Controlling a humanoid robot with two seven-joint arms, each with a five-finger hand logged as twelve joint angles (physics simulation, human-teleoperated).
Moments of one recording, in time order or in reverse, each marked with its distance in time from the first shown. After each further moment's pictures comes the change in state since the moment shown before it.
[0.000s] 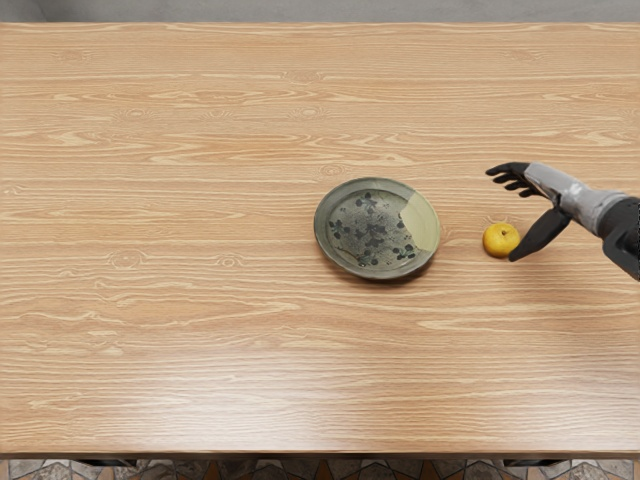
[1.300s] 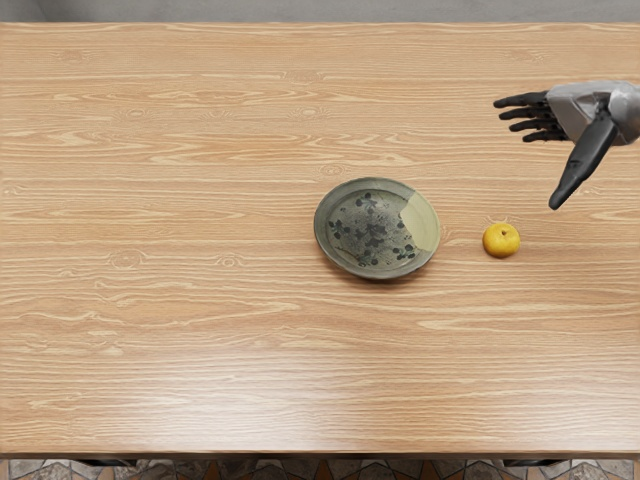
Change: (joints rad) left arm 0.000 0.000 0.000 0.000 0.000 0.000 0.000; right arm 0.372 -0.008 0.019 -0.363 0.456 0.753 -0.090
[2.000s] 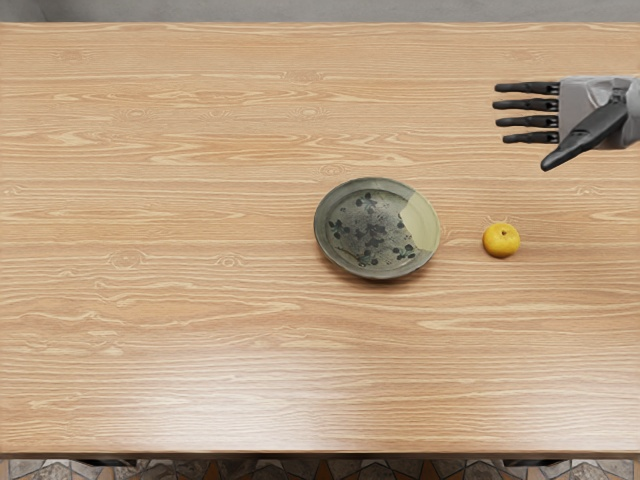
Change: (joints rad) left arm 0.000 0.000 0.000 0.000 0.000 0.000 0.000; right arm -0.013 -0.005 -0.075 -0.125 0.665 0.000 -0.121
